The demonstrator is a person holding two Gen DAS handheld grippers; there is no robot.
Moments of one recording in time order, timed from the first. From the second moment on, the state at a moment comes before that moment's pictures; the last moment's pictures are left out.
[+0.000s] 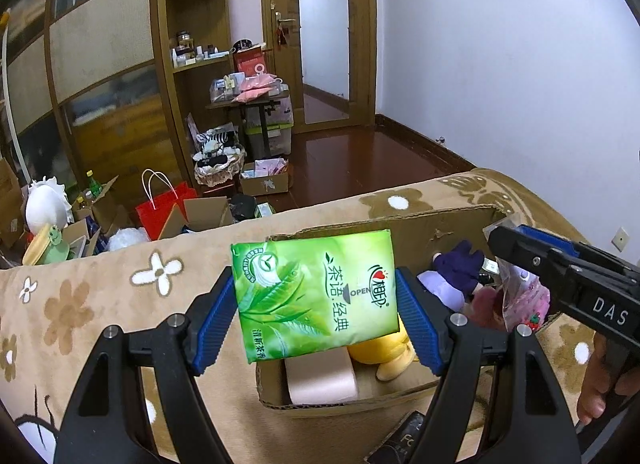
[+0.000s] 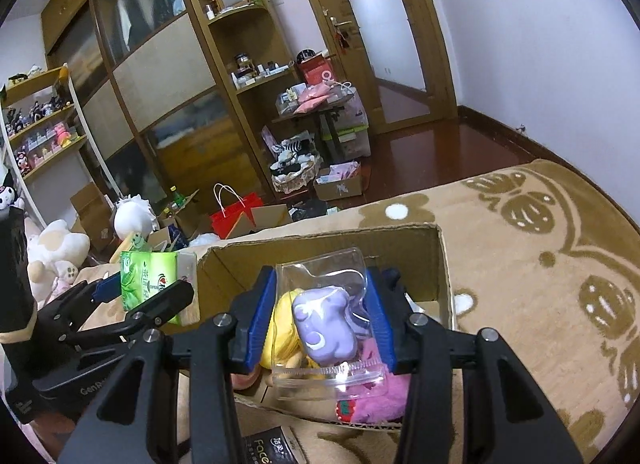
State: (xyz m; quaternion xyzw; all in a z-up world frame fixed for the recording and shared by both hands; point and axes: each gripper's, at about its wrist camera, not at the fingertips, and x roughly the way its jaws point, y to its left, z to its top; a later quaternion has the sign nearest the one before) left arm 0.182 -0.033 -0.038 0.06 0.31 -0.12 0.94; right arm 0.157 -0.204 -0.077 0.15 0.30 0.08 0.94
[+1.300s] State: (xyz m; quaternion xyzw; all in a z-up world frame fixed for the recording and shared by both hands) left arm 0.104 -0.025 -0.023 0.09 0.33 -0.13 0.93; right arm 0.078 -0.216 -0.037 0.14 0.28 0.05 0.95
